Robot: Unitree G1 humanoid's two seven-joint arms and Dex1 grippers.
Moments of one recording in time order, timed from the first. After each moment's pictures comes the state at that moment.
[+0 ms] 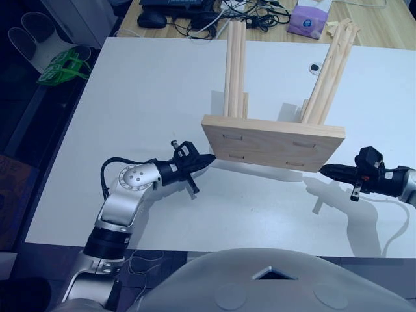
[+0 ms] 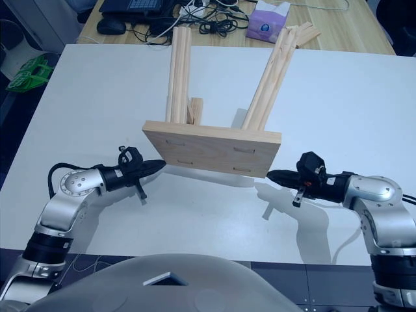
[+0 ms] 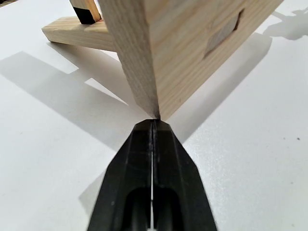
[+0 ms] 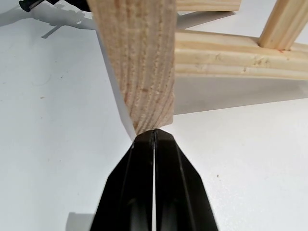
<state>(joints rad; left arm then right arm) 0.07 0.54 -0.19 -0.18 -0.22 0.29 -0.82 0.24 -0.85 -0.11 -0.23 0.41 0.36 1.13</state>
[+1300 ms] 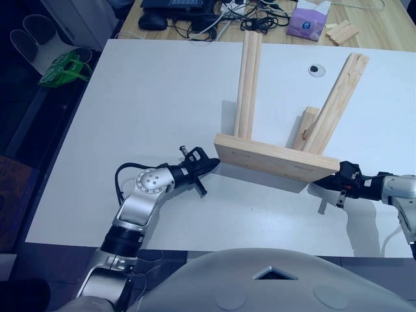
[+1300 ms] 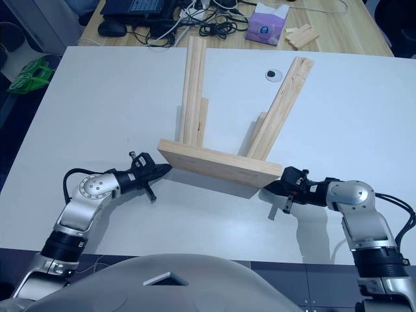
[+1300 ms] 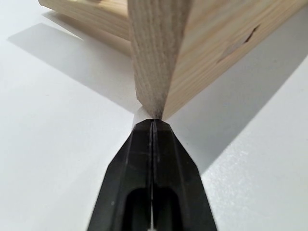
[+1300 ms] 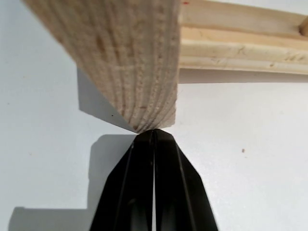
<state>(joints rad) 0.05 0.46 -0.27 -0.06 -0.07 0.23 -0.75 0.18 -0.78 0.05 0.00 0.15 0.10 1.12</state>
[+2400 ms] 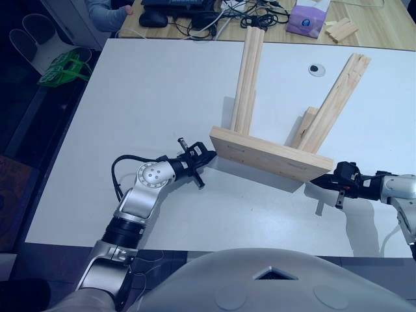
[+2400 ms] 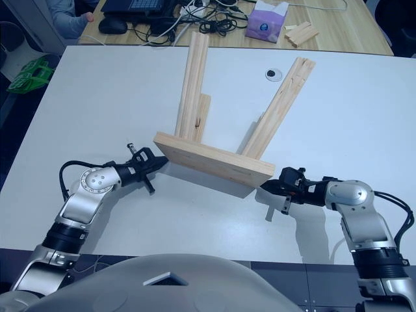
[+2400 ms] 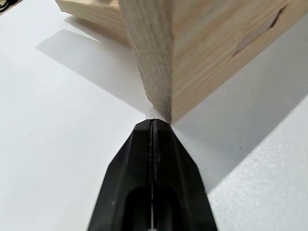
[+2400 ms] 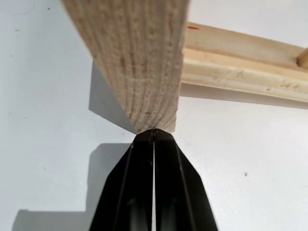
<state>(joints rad) -0.01 0.49 -0.28 0.02 0.03 0.16 -0.69 0.19 -0.79 0.04 -0.03 0.18 0.05 1.13</state>
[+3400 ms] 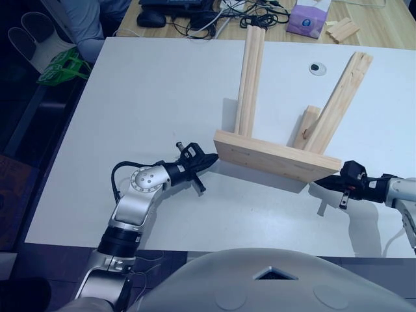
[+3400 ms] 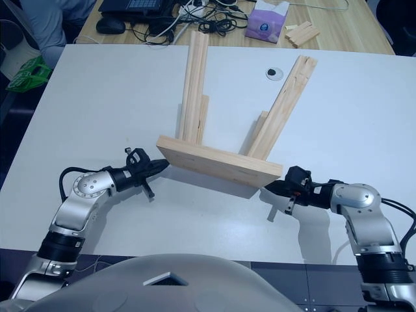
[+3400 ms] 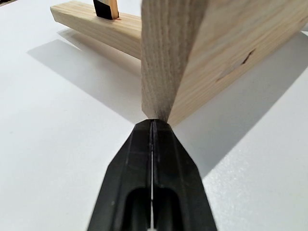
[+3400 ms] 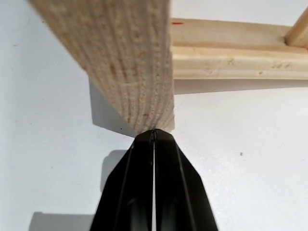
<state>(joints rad) 0.06 0.47 -0.22 -0.10 -0.14 0.23 -0.76 0.23 -0.79 -0.02 -0.06 0.25 0.15 1.13</state>
